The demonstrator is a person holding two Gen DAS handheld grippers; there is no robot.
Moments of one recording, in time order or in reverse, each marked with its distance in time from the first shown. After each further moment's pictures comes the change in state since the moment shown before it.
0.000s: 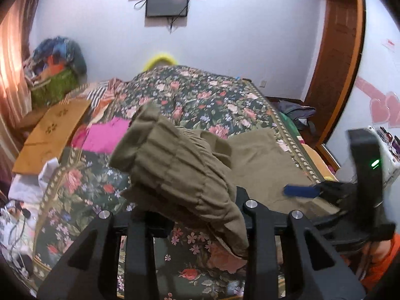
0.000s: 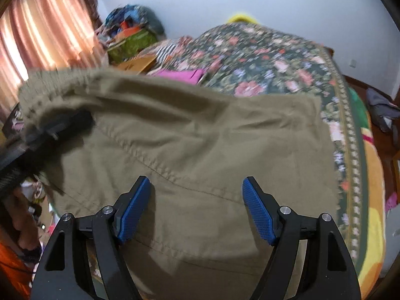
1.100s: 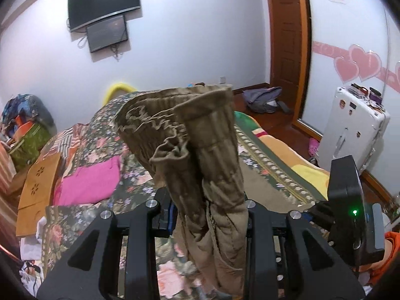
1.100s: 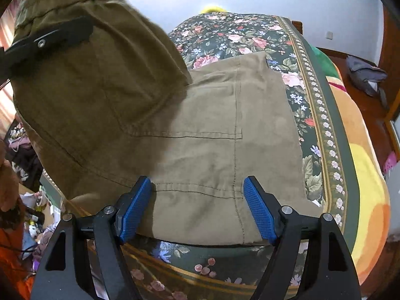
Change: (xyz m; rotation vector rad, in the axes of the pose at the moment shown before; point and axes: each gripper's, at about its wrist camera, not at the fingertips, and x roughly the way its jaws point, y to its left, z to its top) left arm 0.005 -0.120 0.023 0.310 -0.035 -0.111; right arm -0.041 -0.056 -0.068 0.158 -0.014 -0.037
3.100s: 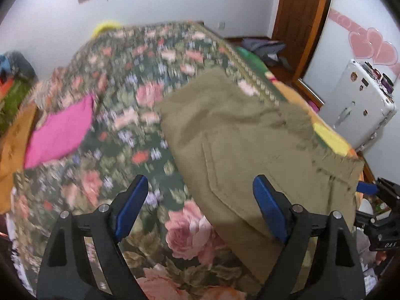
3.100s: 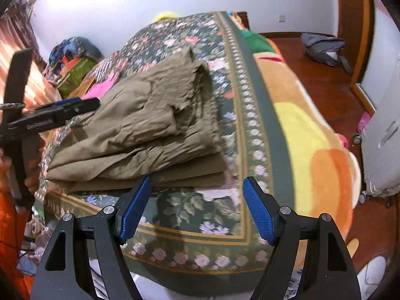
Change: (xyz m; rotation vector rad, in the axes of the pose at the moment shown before) left arm 0.114 0.023 -0.041 -0.089 0.360 -0.094; right arm -0.035 -0.061 -0.034 0.200 -0.016 -0.135
